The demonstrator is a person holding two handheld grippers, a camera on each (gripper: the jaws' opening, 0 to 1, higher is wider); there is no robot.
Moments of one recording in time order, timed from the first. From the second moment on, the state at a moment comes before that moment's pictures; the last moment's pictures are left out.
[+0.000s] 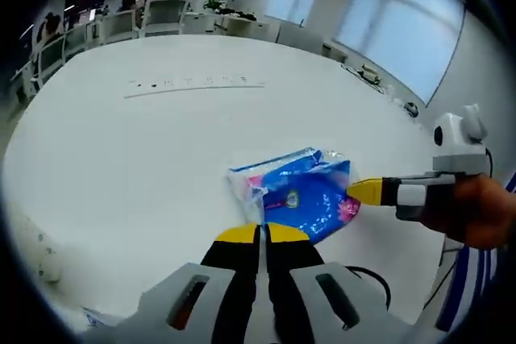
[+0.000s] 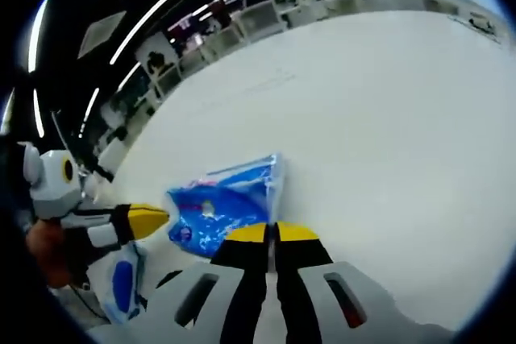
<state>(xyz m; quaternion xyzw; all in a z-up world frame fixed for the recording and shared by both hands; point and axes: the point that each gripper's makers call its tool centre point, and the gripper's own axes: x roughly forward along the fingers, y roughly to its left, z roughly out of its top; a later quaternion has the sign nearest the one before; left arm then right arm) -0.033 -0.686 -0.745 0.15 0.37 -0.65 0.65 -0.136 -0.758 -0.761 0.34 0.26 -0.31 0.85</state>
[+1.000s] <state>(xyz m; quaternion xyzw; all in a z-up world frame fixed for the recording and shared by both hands) -0.027 -0.649 -0.737 0.11 0.40 -0.62 0.67 -0.154 -0.748 -0.739 0.31 0.26 -0.31 0.86</state>
